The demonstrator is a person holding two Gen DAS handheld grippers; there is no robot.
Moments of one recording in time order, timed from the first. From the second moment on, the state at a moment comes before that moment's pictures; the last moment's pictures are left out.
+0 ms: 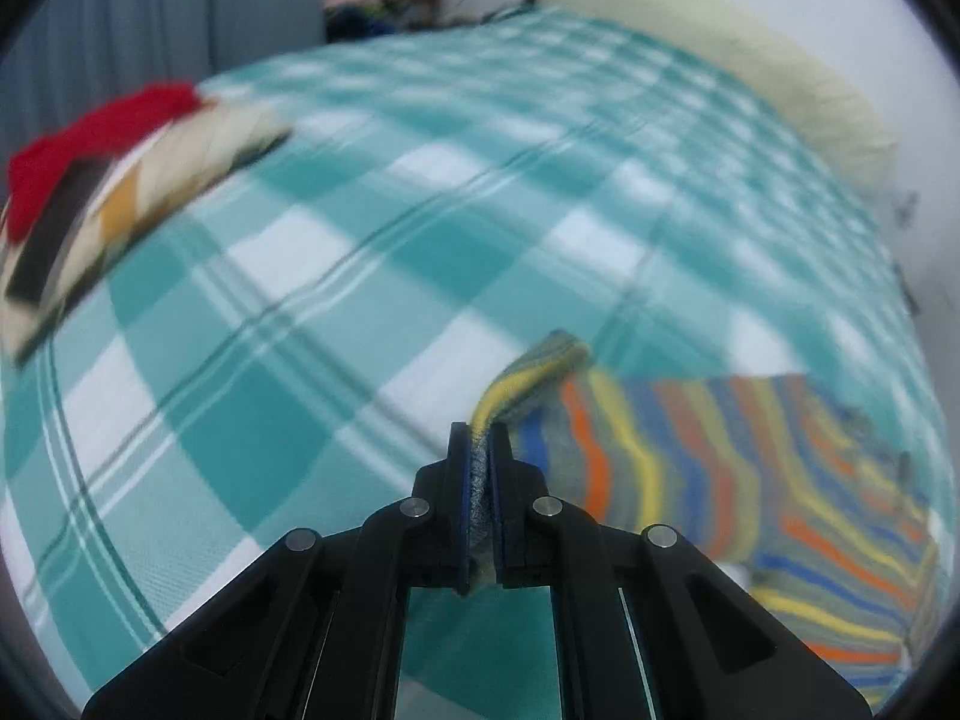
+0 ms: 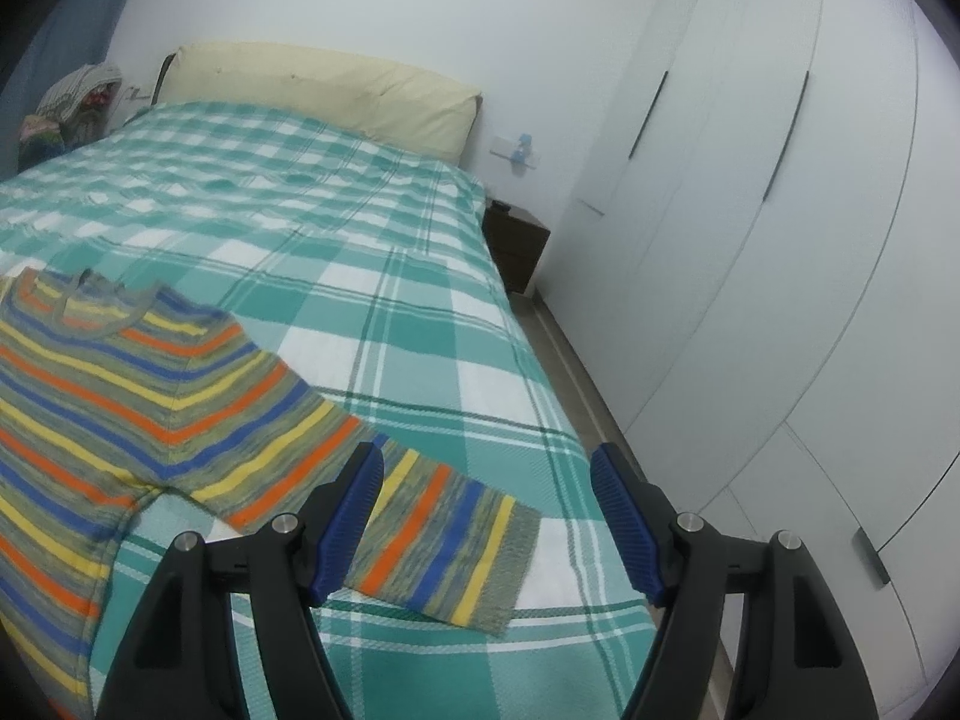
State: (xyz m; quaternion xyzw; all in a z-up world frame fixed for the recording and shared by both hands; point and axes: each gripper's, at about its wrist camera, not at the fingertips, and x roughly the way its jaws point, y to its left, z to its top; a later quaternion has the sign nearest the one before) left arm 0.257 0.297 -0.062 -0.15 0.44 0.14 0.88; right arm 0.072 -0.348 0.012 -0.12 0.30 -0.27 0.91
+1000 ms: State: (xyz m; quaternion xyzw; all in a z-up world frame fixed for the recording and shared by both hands) left arm 0.217 0.251 -0.008 0.01 0.32 0.19 0.93; right arm 0.077 -0.346 0.007 -0.11 0.30 -0.27 0.91
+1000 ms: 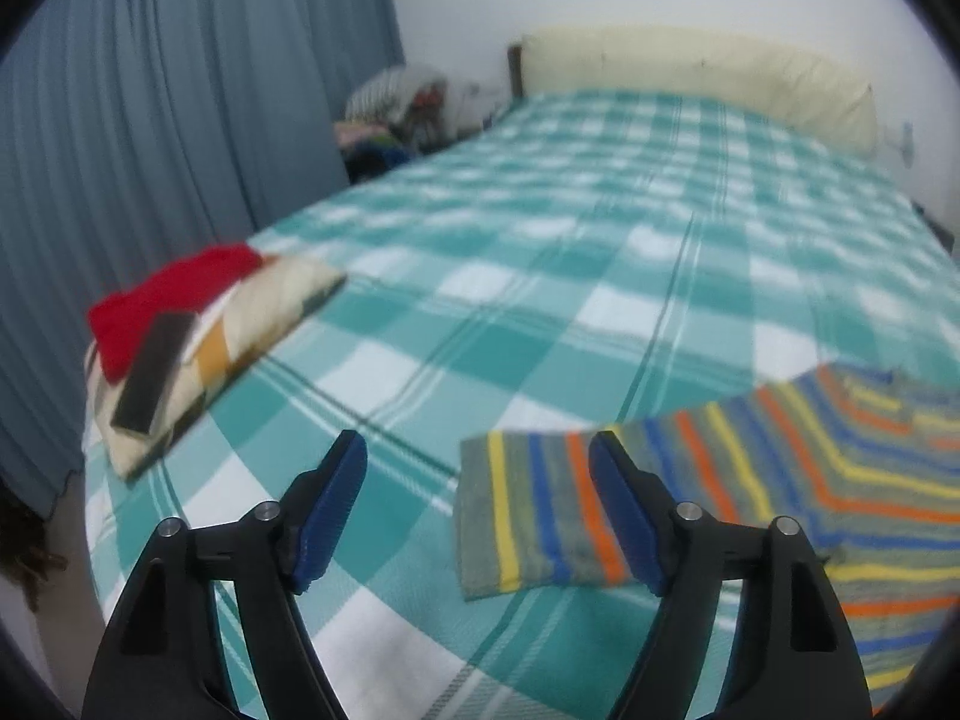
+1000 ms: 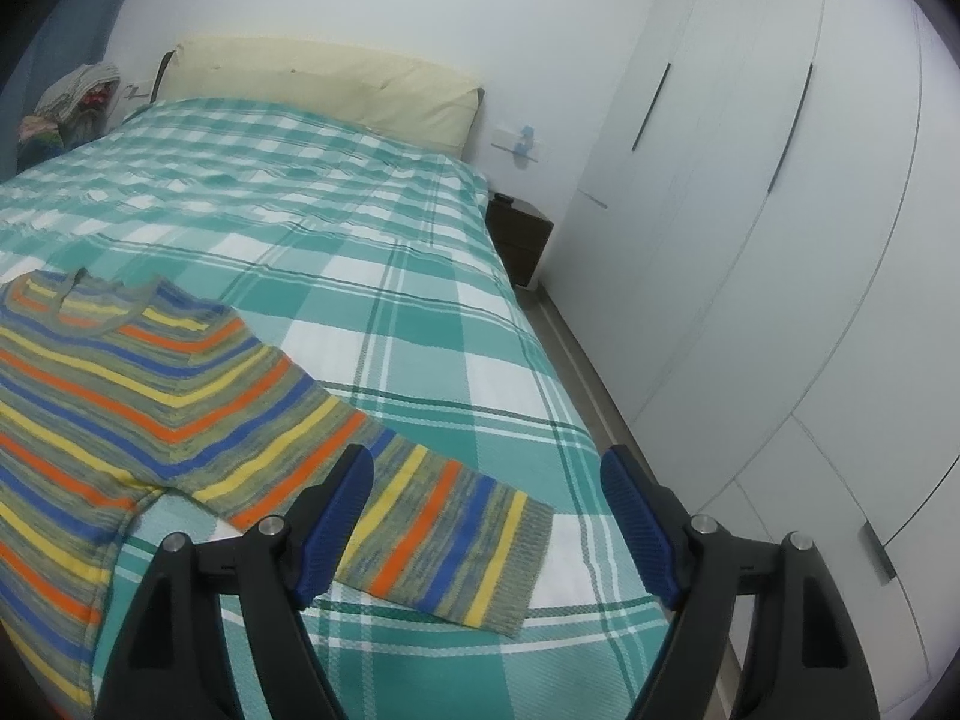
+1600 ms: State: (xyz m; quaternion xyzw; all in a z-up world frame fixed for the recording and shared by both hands) left arm 0.210 0.234 0.010 0.02 0.27 0.20 0.94; right arm 0.074 -0.342 0.008 -0.12 0.30 -0.27 0.91
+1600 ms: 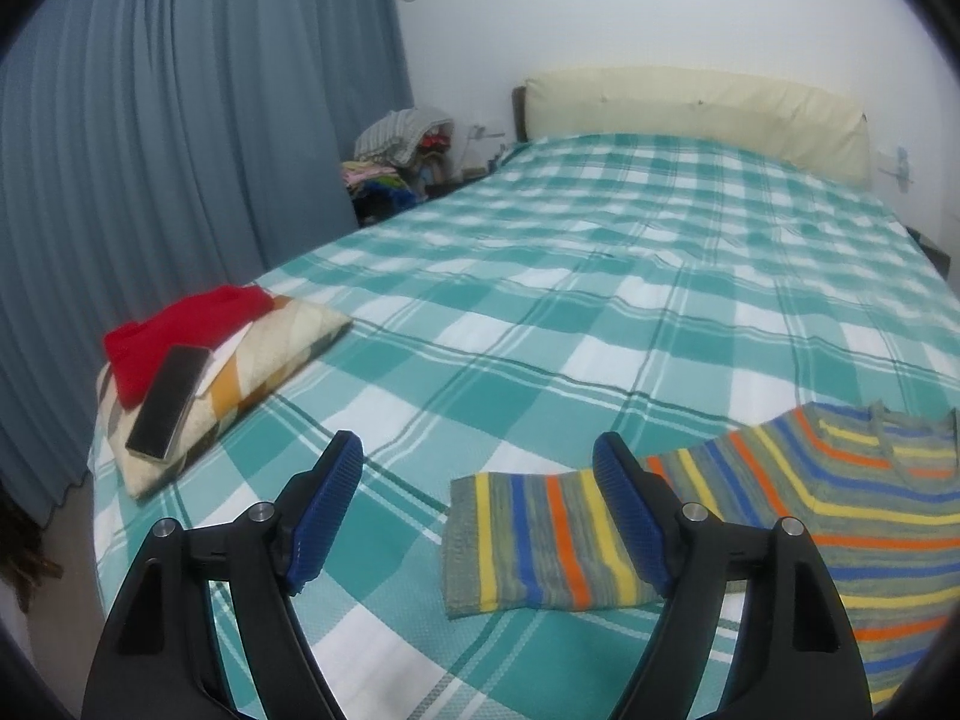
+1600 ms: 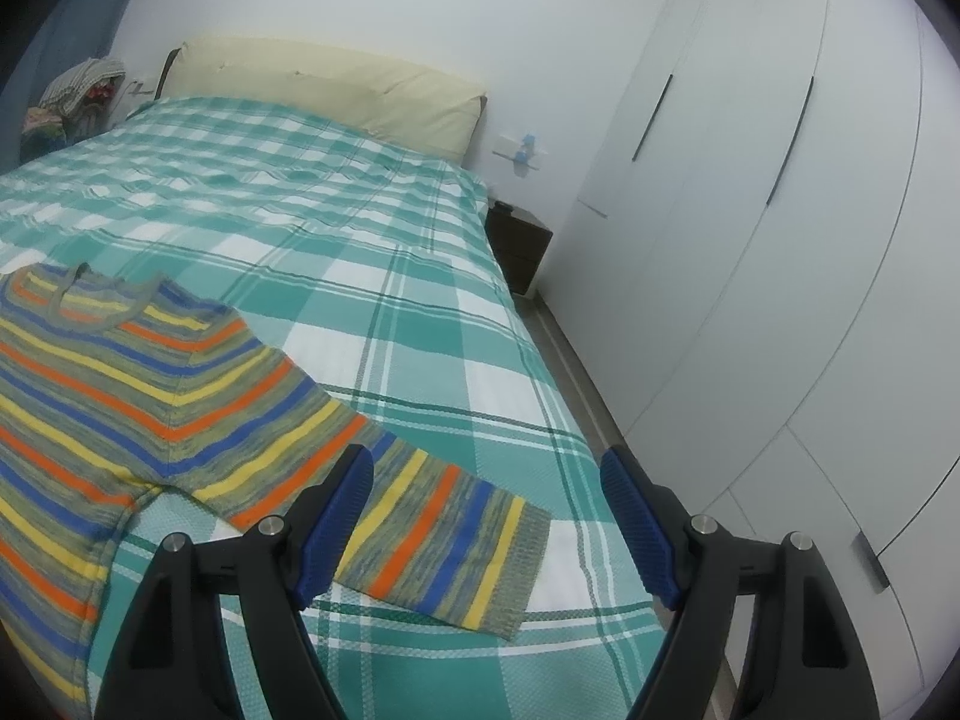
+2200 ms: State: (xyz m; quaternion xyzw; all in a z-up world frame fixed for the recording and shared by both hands) left arm 0.210 0.230 0.013 0.02 0.27 0.20 0.94; right arm 0.076 -0.340 0.006 -0.13 0.30 -0.27 0.91
